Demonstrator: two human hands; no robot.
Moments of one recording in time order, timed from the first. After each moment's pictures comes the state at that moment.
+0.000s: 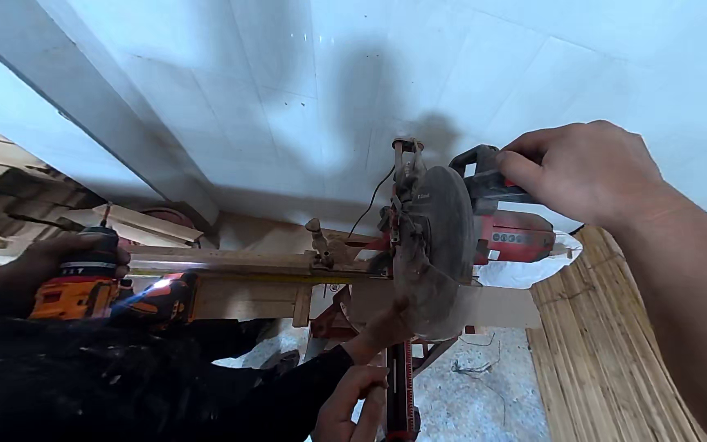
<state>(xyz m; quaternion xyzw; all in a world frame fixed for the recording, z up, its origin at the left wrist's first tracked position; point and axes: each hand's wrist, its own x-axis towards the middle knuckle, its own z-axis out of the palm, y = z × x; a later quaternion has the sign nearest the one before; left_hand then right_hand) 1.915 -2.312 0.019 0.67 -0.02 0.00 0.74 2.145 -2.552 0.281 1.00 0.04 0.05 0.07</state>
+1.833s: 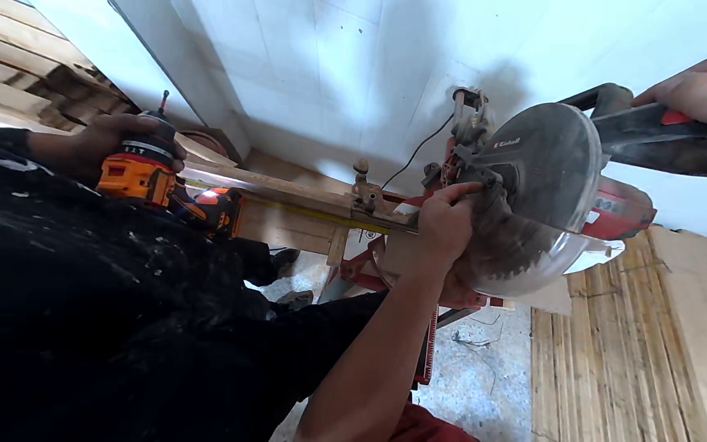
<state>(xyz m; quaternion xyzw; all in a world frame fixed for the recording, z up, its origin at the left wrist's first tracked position) 2.095 -2.360 0.048 0.61 0.09 -0.05 0.79 2.203 -2.625 0.258 0.99 0.11 0.07 0.08</state>
